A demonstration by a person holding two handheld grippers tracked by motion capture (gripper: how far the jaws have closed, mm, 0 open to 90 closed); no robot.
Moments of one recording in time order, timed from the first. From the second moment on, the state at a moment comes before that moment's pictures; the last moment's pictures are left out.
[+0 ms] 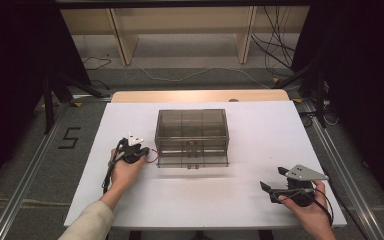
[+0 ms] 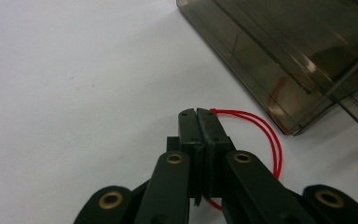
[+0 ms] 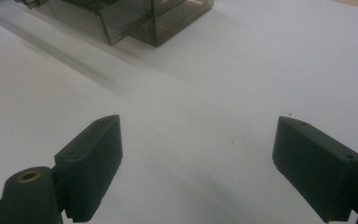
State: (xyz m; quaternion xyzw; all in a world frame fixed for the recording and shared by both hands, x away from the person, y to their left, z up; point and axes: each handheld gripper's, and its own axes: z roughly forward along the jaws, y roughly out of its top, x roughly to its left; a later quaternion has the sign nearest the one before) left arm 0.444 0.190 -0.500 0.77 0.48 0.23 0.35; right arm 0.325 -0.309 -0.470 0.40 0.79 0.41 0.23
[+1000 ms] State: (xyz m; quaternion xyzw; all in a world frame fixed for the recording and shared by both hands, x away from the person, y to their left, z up) left arm 0.436 0.195 -0.485 0.77 0.46 0.24 0.37; right arm 0.324 -0.309 -0.470 0.40 0.79 0.41 0.23
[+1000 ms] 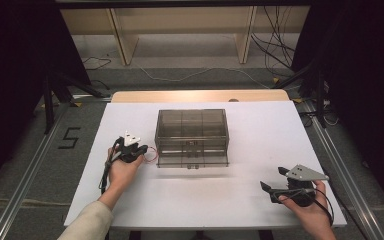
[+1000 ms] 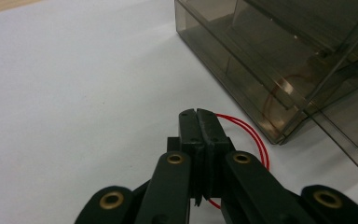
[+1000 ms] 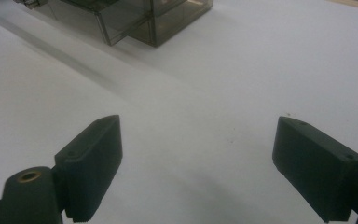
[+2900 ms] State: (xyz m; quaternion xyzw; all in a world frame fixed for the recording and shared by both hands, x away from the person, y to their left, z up) left arm 0.403 0.197 -0.448 0.75 0.44 0.27 0.41; right arm 0.324 -0.310 -0.469 0.40 0.79 0.41 0.23
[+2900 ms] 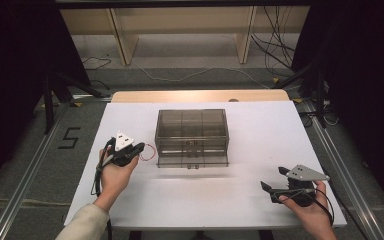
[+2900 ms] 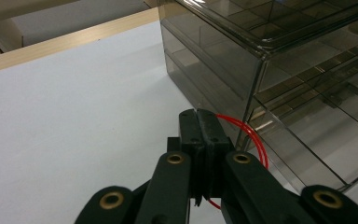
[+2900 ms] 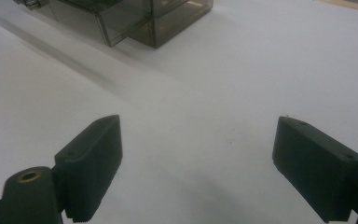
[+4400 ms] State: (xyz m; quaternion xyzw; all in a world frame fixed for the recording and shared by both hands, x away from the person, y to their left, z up) left arm 0.389 0.178 -0.434 0.76 0.41 0.27 0.43; right arm 0.324 -0.310 -0.469 0.40 0.79 0.41 0.23
